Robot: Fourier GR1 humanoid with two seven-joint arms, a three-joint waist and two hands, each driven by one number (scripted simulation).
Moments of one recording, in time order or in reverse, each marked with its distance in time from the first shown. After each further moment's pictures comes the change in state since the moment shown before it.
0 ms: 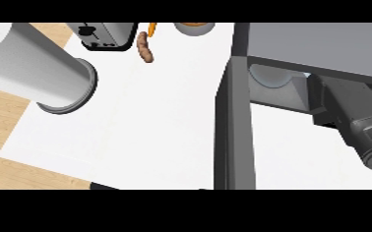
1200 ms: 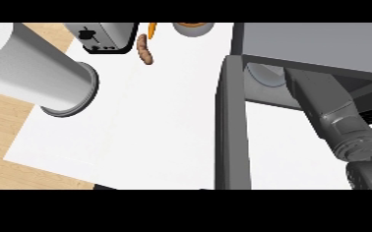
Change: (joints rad) left arm -0.077 0.031 -0.055 0.070 -0.051 -0.002 0.037; right arm -0.080 0.121 0.038 -0.001 0.011 0.053 0.050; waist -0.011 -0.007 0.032
